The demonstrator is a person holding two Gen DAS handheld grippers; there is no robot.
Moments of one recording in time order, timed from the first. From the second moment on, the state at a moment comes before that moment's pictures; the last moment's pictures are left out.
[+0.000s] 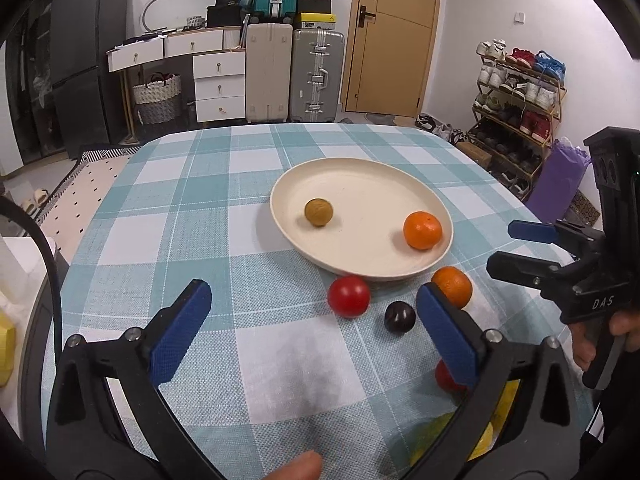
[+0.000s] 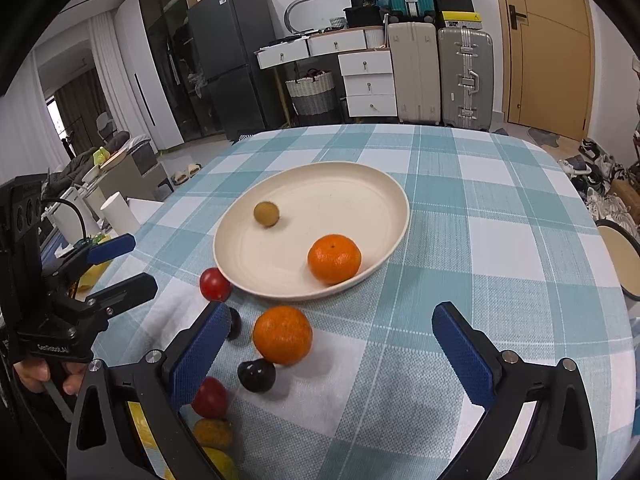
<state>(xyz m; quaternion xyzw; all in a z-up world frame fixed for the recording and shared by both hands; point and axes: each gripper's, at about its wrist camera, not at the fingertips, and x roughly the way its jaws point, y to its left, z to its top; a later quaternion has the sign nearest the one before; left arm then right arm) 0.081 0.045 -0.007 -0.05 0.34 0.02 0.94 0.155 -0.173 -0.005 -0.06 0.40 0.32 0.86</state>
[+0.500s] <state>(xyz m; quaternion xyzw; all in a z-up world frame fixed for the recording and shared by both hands) 0.092 0.045 -0.026 -0.05 0.36 0.03 0.93 0.154 -0.165 -0.025 -0.06 0.45 0.33 0.83</state>
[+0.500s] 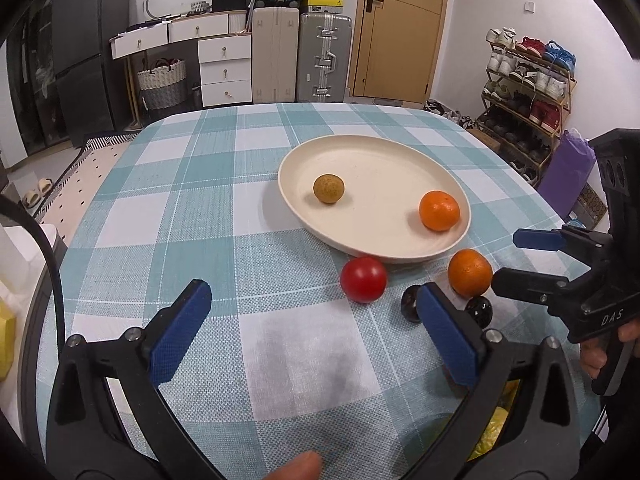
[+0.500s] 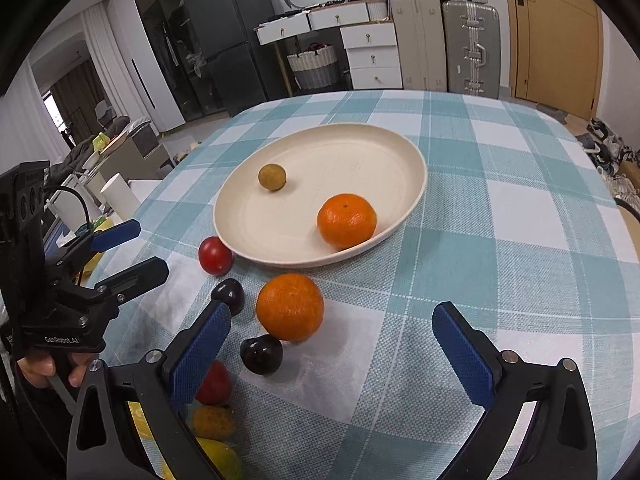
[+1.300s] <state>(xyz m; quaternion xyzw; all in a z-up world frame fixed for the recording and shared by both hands) 0.100 0.046 -0.036 -0.06 0.38 0.03 0.92 0.153 -0.137 -0.039 -0.05 0.48 0.38 0.79</state>
